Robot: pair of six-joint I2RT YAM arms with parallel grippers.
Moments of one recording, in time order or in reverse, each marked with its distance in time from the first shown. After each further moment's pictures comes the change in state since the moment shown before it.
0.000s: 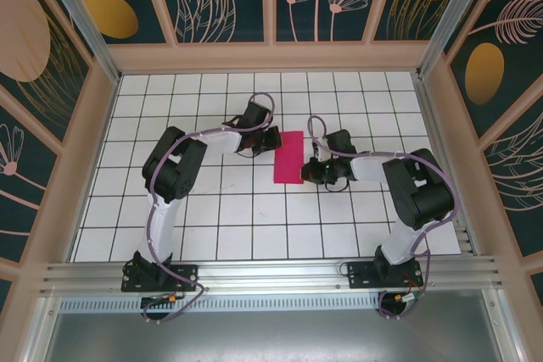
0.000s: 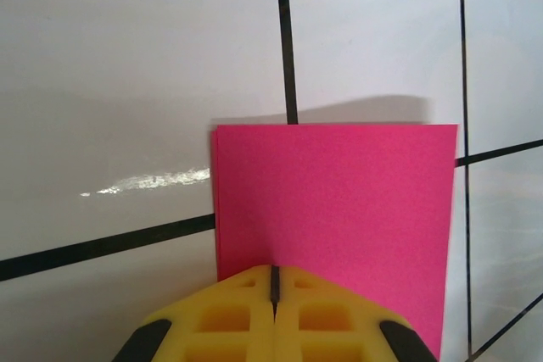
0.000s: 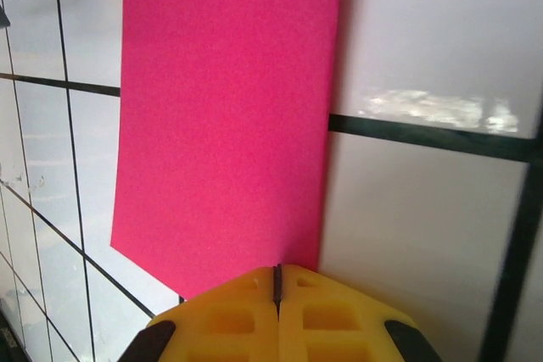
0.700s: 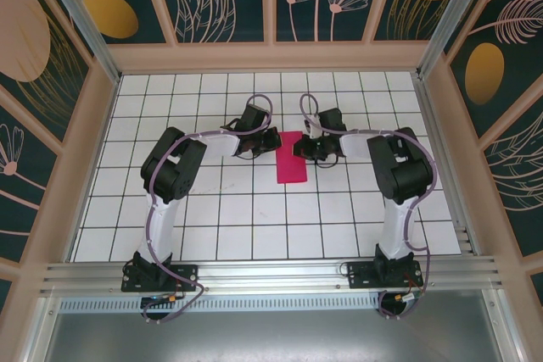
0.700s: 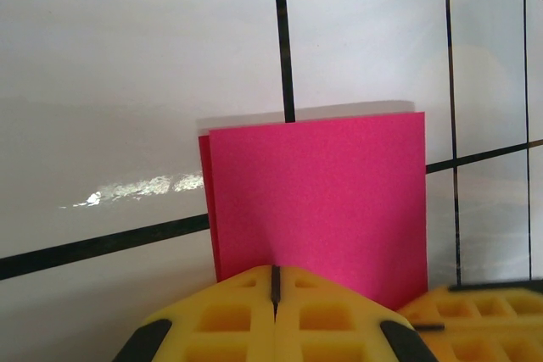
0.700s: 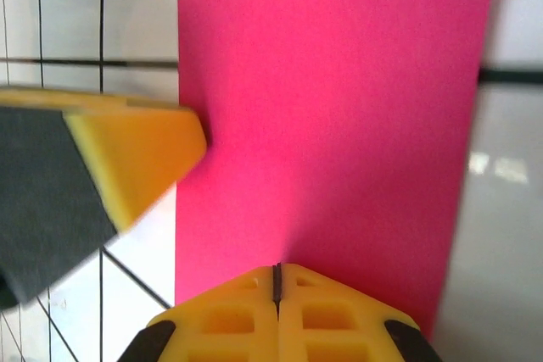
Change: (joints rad) left arm 0.004 -0.005 -0.082 0.121 0.020 -0.031; right arm -0.048 0.230 0.288 -0.017 -0.026 -0.062
